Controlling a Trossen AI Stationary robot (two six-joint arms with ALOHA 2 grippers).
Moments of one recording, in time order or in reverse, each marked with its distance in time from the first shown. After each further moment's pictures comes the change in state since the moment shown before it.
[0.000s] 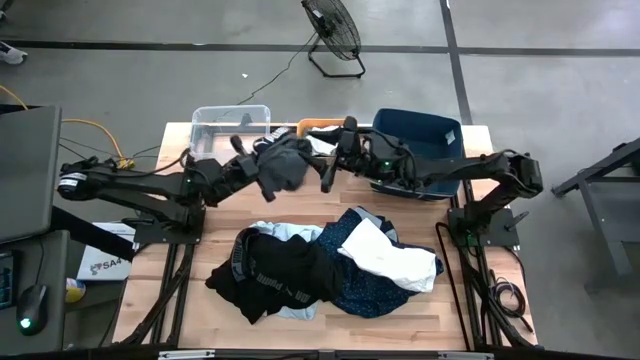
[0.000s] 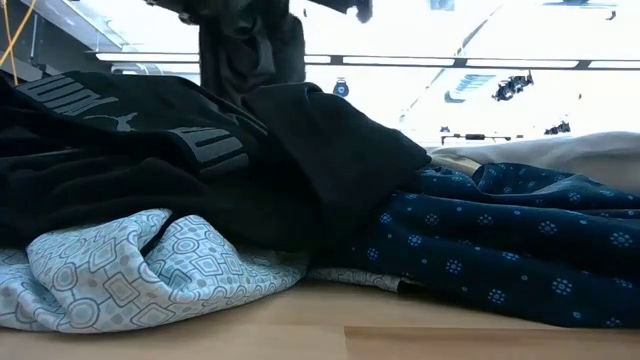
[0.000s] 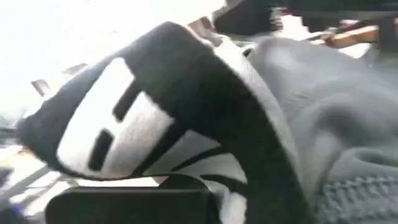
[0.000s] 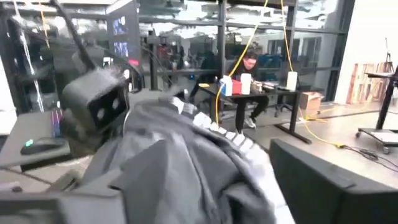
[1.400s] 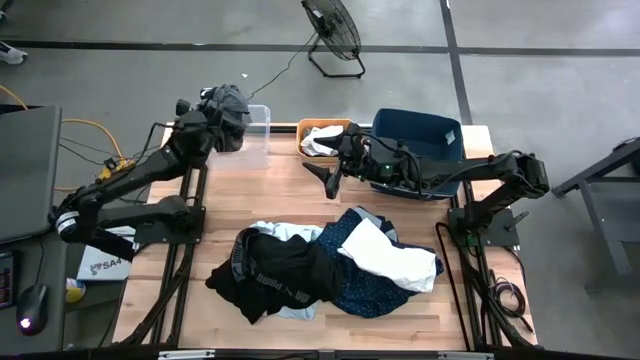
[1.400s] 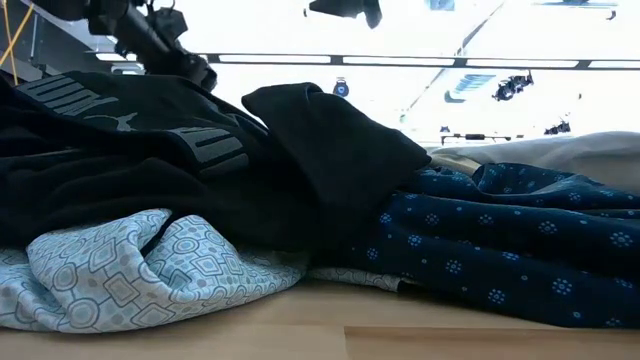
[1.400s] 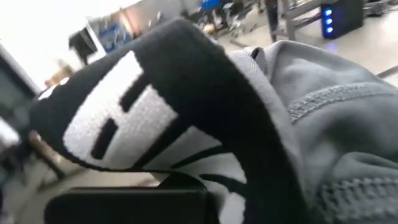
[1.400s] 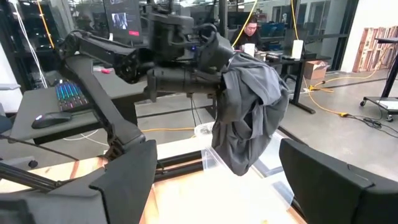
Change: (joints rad) left arm 0.701 -0.110 0.000 -0.293 -0.106 -0.121; right arm 0.029 -0.044 -0.001 -0.175 0.020 0.070
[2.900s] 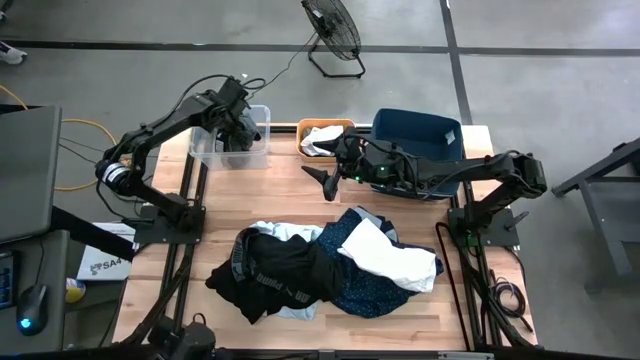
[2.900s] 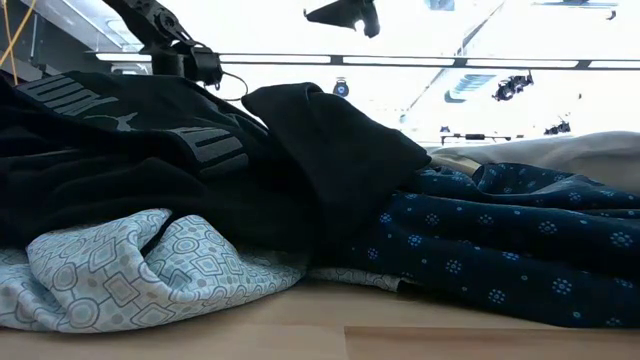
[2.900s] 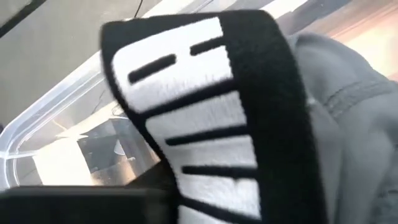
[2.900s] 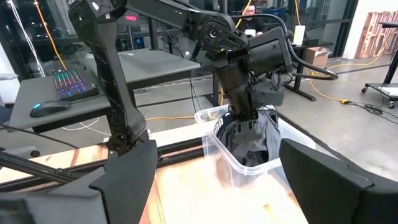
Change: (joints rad) left arm 0.280 0.594 0.472 -0.910 0.470 -0.309; right arm 0.000 0.018 -0.001 -0.037 0.000 0.027
